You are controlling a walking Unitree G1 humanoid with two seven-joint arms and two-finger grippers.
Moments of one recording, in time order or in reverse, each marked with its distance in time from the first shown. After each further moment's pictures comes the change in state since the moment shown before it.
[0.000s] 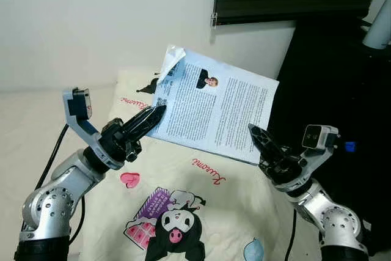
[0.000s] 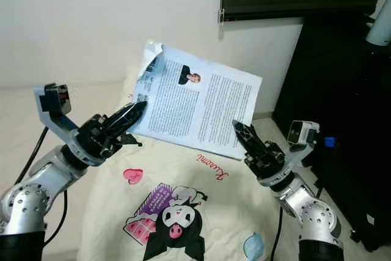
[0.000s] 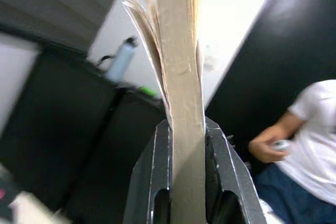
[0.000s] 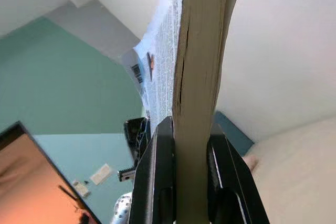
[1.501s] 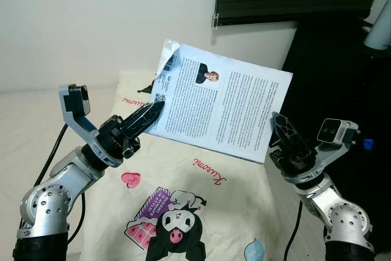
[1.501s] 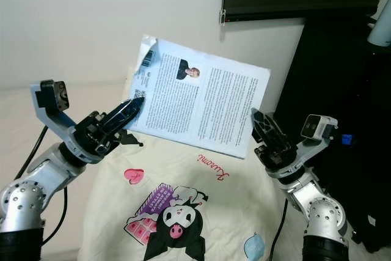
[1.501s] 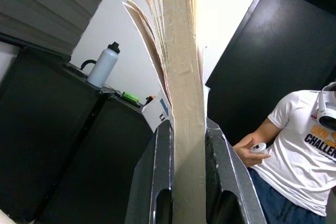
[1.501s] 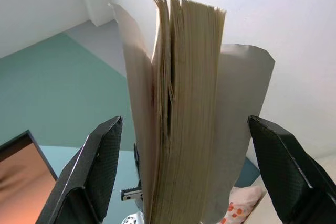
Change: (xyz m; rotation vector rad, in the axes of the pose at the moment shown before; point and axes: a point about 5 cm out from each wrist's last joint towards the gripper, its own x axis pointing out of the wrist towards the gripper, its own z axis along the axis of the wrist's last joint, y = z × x) left arm 0.005 -0.011 0.013 -0.068 -0.049 -0.076; right arm 0.005 0.013 0.019 -0.038 -0.092 0.076
